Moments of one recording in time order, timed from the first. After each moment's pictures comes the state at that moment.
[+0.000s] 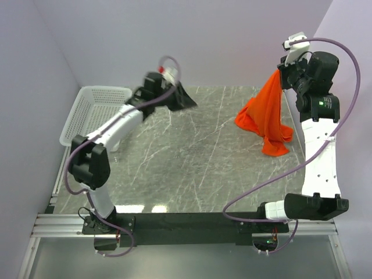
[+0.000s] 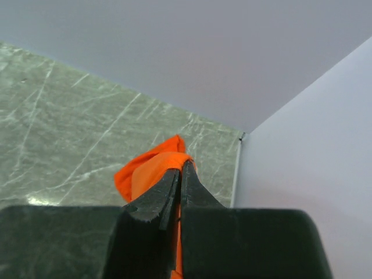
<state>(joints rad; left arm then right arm) -0.44 1.78 1.59 -0.19 0.50 -0.76 -0.08 1.36 1.78 -0.63 -0.20 -0.39</state>
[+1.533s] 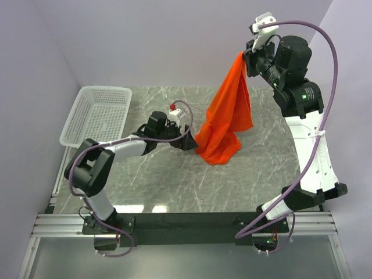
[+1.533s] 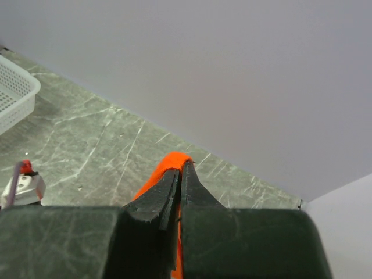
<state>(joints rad) -0.56 1.69 0.96 0.25 0.56 -0.39 0.32 1.50 2.13 -0.71 -0.04 -0.26</state>
